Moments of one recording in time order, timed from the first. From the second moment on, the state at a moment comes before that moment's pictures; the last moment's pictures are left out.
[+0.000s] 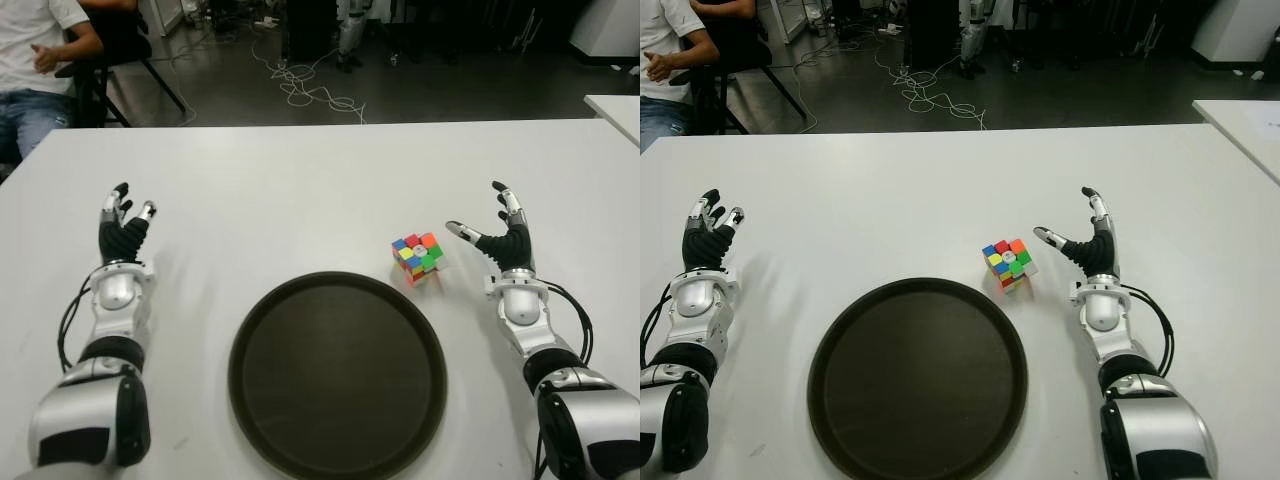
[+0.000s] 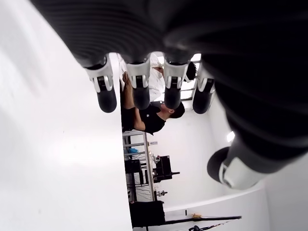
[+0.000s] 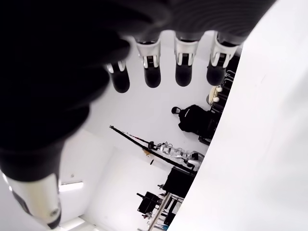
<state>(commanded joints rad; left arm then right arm) -0.63 0.29 0.27 1.24 -0.04 -0.50 0.11 -0.59 -0.24 -0.02 1.26 -0.23 -0.70 -0.38</state>
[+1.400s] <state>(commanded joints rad) -0.66 0.31 0.22 1.27 0.01 -0.35 0.17 -0.59 -0.27 -0.03 1.20 -0.21 -0.77 -0.33</state>
